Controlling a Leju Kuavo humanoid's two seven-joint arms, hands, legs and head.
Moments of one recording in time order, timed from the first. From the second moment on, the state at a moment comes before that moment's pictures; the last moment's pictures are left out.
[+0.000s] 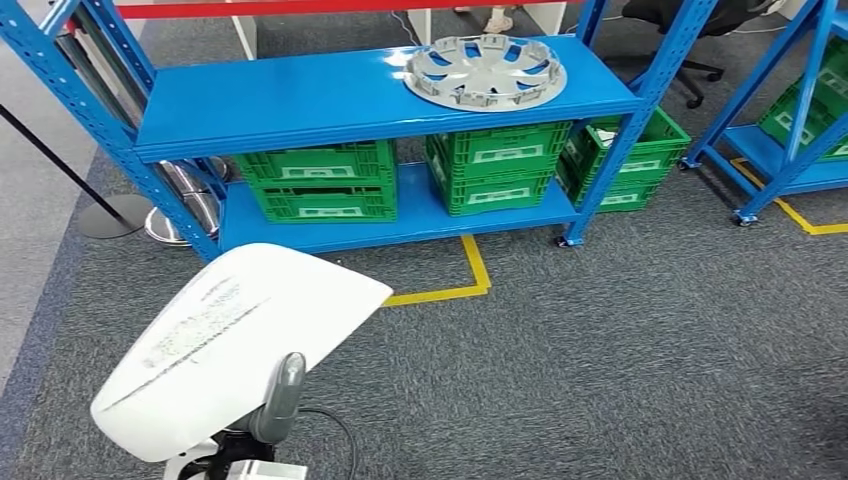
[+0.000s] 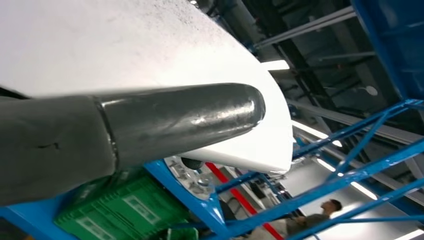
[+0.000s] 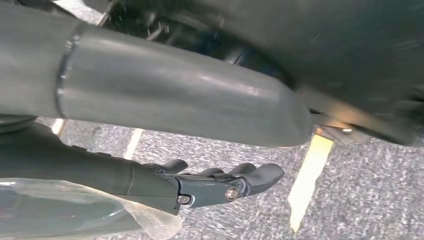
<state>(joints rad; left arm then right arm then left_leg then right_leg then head) 0.16 -0.04 -0.56 -1.81 -0.64 0.49 -0.59 -0.02 0.17 -0.46 -0.17 1.06 0.06 0.03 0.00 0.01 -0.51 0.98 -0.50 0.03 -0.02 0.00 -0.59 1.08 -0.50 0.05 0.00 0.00</state>
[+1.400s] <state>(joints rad) 0.14 0.00 -0.62 -1.79 -0.46 0.45 -0.61 -0.02 0.17 -0.54 -0.17 1.02 0.06 0.03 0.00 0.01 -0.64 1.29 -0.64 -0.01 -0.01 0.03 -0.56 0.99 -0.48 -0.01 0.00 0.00</state>
